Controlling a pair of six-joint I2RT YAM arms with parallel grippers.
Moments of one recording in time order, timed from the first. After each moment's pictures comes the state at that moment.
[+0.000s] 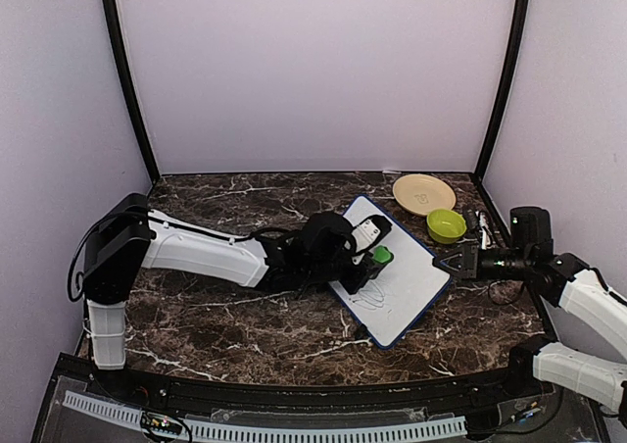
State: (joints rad) left arm -1.10 2.01 1.34 0.16 -0.07 0.00; right arm 0.29 0.75 0.48 -0.32 -0.65 0.42
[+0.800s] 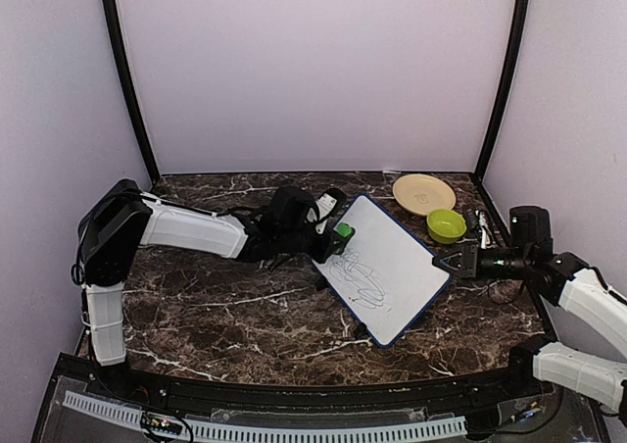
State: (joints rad) left arm -0.91 2.01 1.32 0.16 0.03 -0.08; right arm 0.29 0.76 0.49 -0.32 -0.65 0.42
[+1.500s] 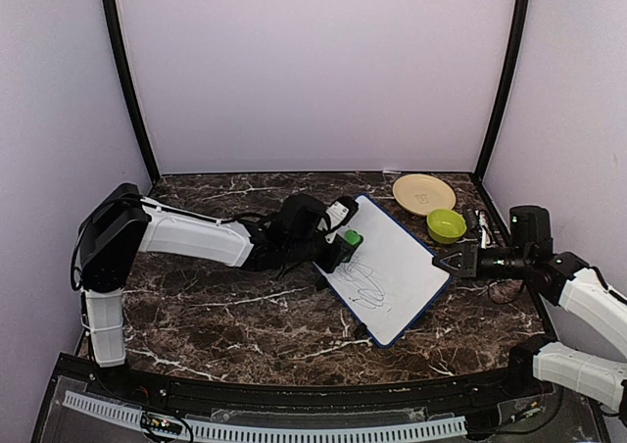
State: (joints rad) left arm -0.95 1.99 1.29 0.15 -0.04 -0.06; right arm 0.29 0.76 0.49 -0.32 -0.65 0.42
